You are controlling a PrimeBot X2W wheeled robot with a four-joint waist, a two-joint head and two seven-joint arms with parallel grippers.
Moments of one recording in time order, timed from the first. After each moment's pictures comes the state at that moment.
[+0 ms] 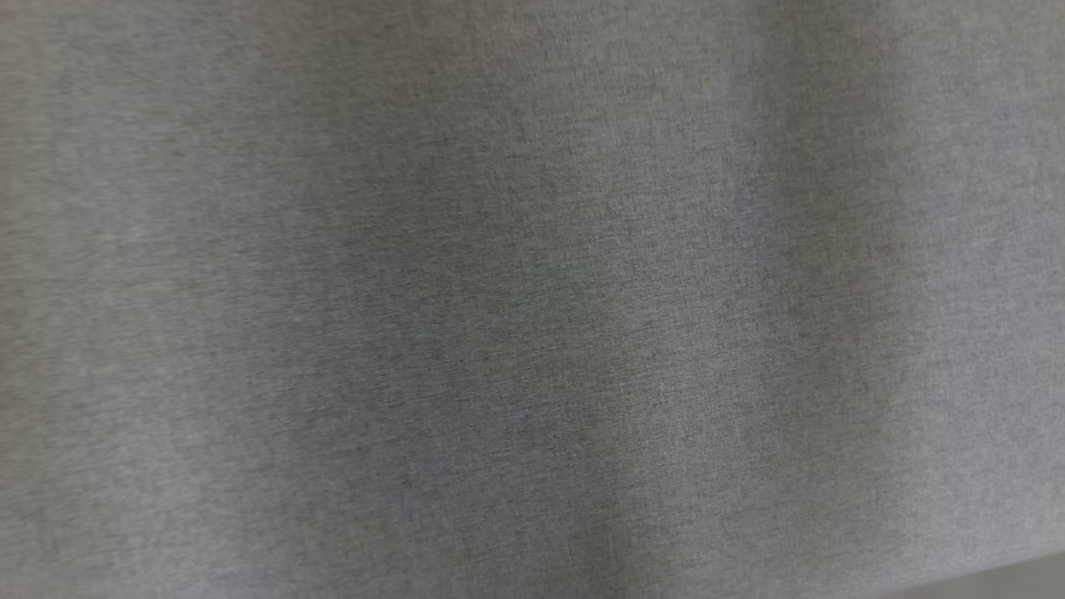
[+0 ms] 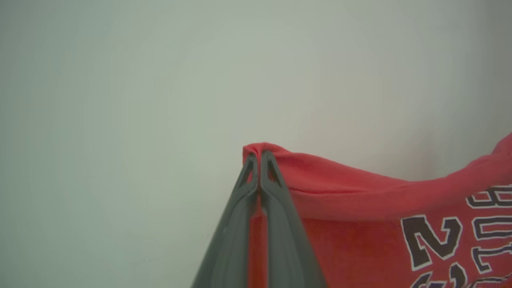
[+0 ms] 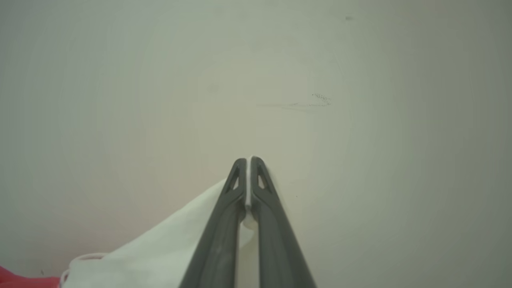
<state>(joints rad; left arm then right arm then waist) -1.89 0.54 -0.57 0.66 -0.66 -0.13 0.01 -1.92 -0.26 0.14 0.80 0.32 0.13 -0.05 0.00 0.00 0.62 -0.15</state>
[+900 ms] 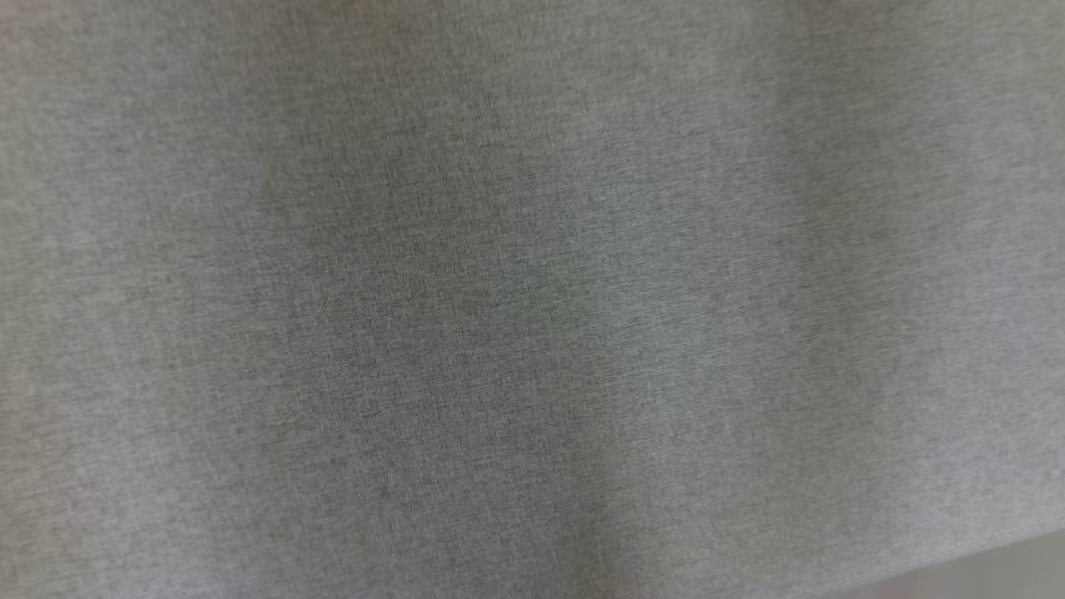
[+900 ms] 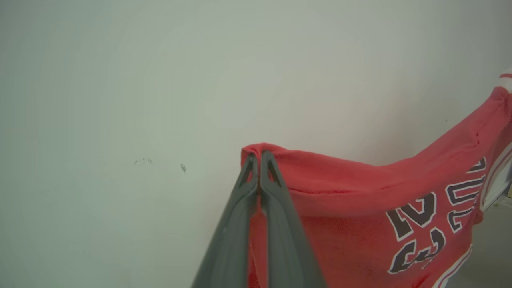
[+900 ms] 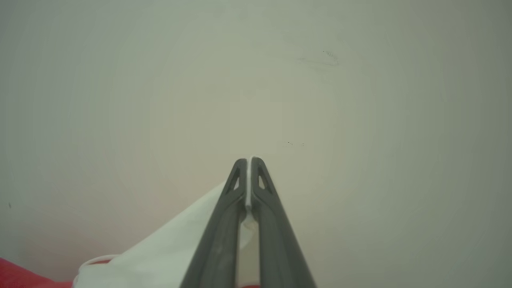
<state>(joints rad) -1.91 0.59 -0.94 0.75 -0.93 -0.13 -0.19 -1.95 -0.33 0.33 0.90 0.39 0.13 -0.17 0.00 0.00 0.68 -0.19</state>
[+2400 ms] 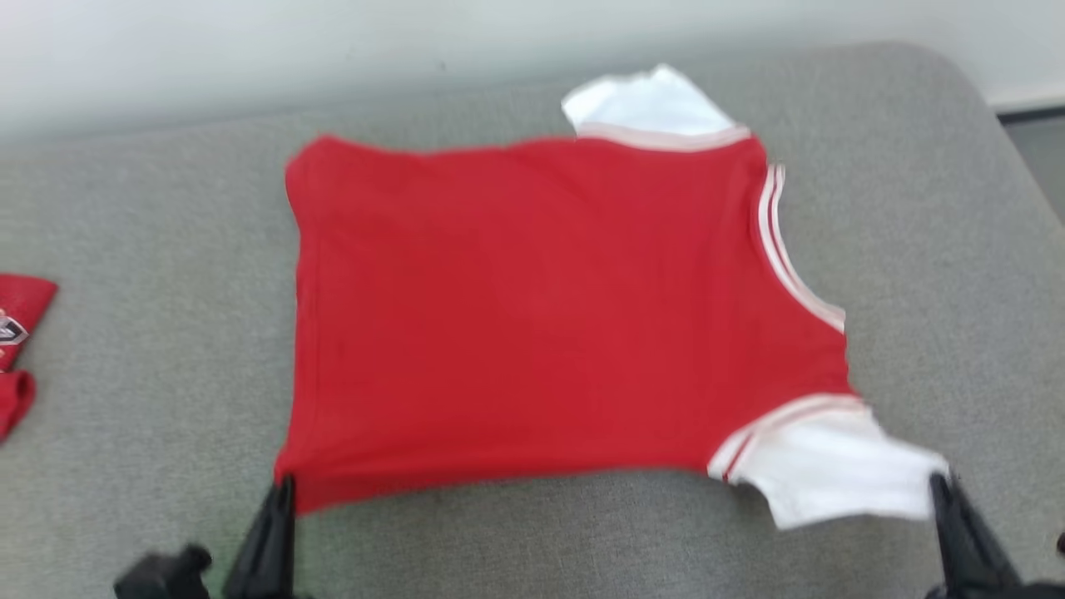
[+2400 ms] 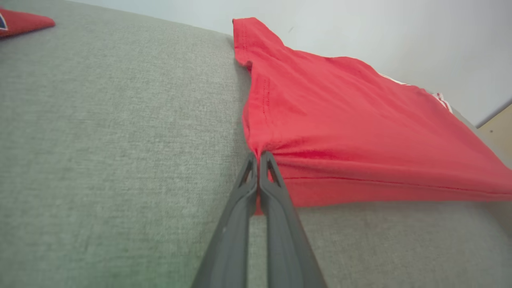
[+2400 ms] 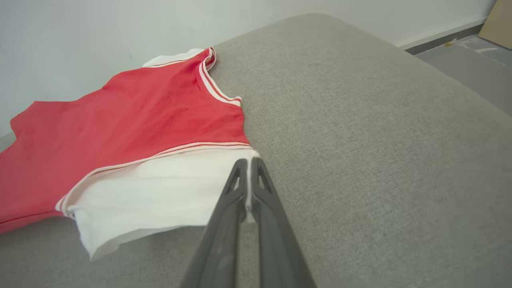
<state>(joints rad) -0.10 0.38 -0.37 0.17 -0.70 0.06 -0.26 0.17 -0.16 -0.22 -0.13 0.44 0.13 0.10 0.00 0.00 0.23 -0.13</state>
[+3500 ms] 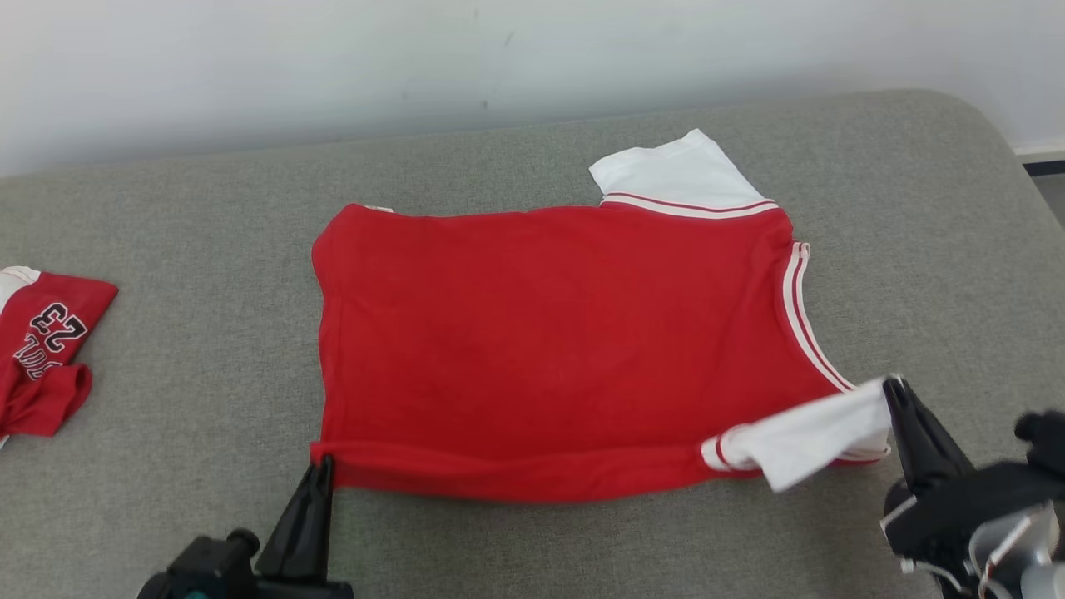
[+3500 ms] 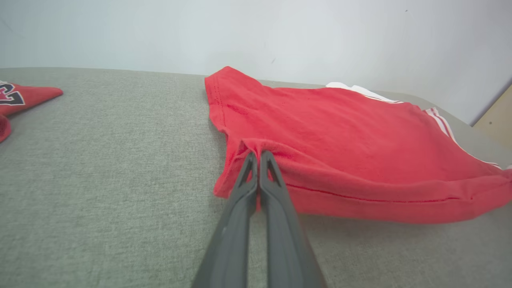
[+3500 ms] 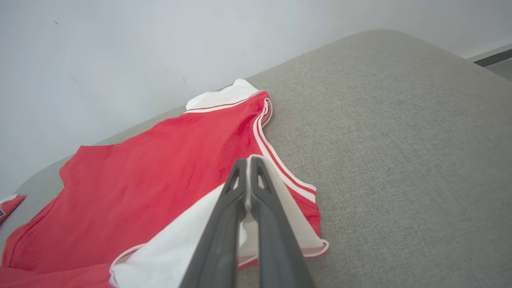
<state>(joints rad) -0.06 0.18 -0.19 0.22 -0.36 -0.11 -0.26 -0.03 -0.21 -0.15 -0.02 0.54 0.13 0.20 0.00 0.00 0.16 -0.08</state>
